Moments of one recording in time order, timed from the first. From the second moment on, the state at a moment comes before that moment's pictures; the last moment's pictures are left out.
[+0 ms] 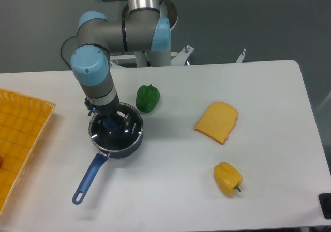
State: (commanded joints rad) arm 2.13 -1.83 -1.69 -1.23 1.58 0.64
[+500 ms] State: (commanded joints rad) arm 2.20 -1.83 -1.59 -1.27 1.55 0.91
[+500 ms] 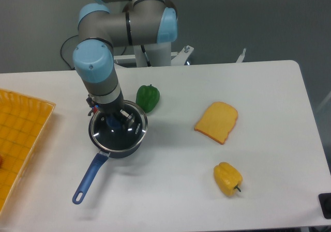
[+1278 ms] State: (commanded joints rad) arm 2.34 -1.82 -1.56 -1.30 1.53 1.22
